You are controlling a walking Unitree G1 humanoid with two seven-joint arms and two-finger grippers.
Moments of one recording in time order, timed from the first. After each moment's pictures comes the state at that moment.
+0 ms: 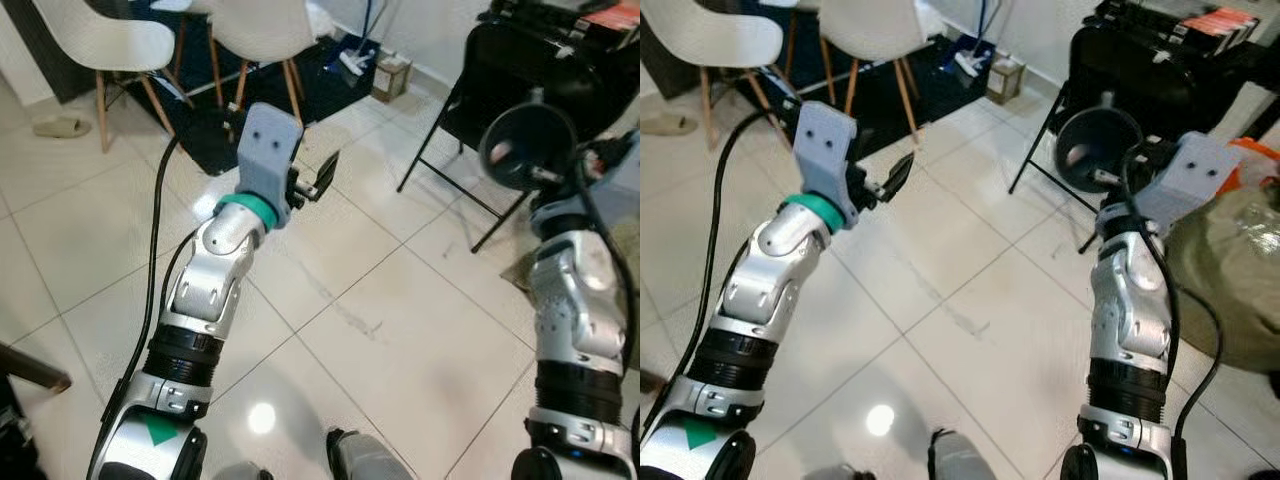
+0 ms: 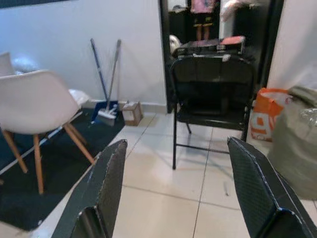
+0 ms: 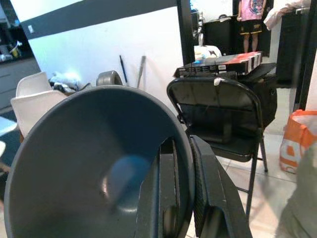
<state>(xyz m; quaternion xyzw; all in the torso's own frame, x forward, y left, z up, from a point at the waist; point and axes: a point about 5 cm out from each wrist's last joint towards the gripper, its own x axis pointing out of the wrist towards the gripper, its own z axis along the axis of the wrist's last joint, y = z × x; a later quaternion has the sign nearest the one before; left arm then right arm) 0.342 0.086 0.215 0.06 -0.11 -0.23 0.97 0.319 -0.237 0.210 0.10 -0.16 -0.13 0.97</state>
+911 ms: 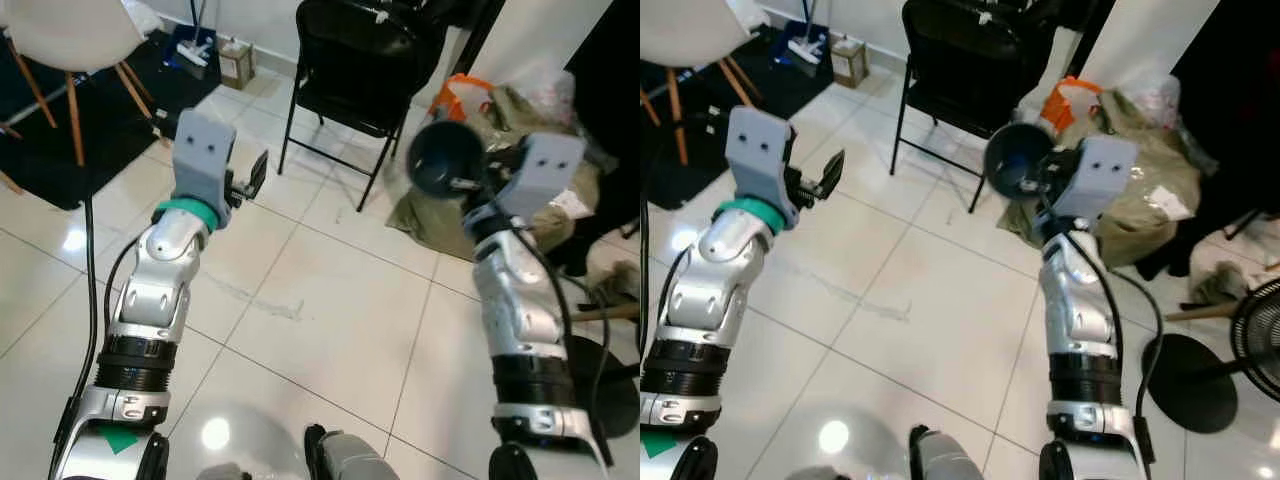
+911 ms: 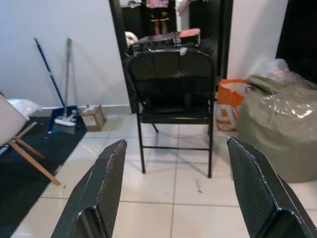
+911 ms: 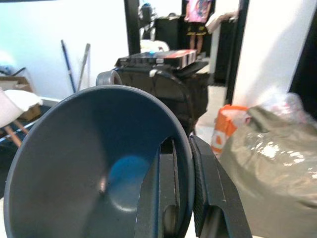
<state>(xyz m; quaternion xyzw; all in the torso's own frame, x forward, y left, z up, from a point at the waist) 0.341 0.149 0.205 0.10 -0.10 -0.11 0.98 0.339 -0.186 0.194 0.06 -0.13 -0.03 0.99</state>
